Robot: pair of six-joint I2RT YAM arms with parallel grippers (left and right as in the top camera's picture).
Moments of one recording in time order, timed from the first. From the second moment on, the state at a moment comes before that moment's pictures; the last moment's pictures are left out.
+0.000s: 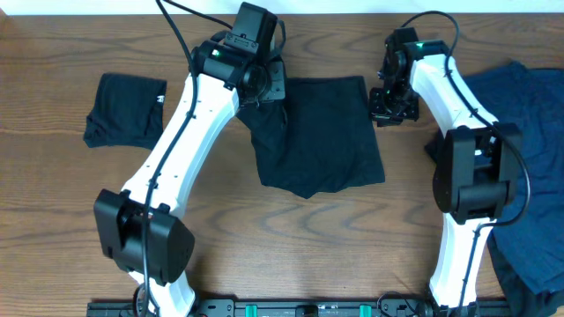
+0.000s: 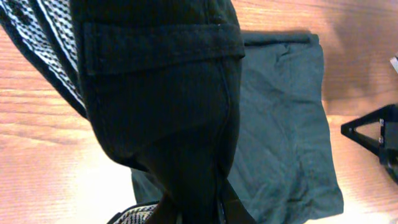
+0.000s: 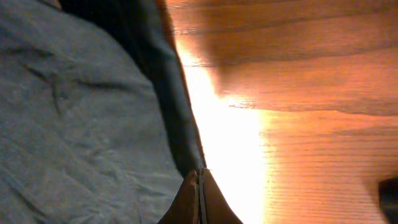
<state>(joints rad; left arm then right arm) -0.40 1.88 1.82 -1.03 0.07 -0.42 0.13 2.23 1.82 -1.16 -0.12 0.24</state>
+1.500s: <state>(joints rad) -0.50 1.97 1.82 -0.90 0.07 -0.57 0.13 2.16 1.53 -0.80 -0.25 0.16</state>
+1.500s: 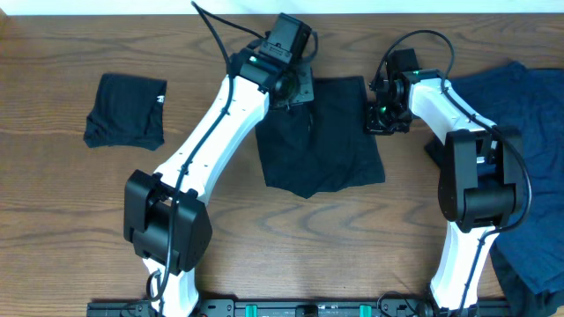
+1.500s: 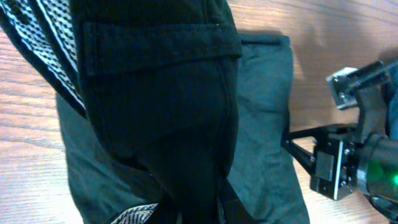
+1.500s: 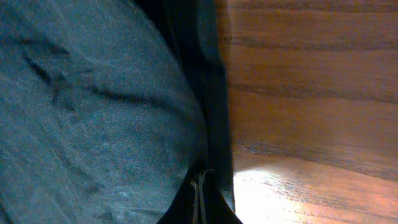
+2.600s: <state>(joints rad) -0.52 2.02 1.82 -0.81 0.14 -0.50 0.14 2.17 1.57 -0.87 -0.24 0.16</state>
